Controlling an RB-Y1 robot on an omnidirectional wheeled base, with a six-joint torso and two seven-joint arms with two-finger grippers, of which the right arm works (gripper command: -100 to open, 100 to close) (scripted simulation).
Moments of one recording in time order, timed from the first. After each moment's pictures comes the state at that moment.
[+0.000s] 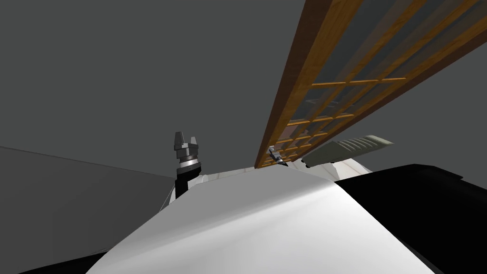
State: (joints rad) arm 0.07 -0.32 -0.12 -0.61 0.14 -1.03 1.10
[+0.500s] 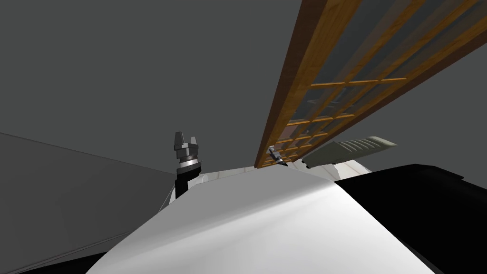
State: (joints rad) arm 0.07 -0.32 -0.11 -0.61 0.10 -1.03 1.00
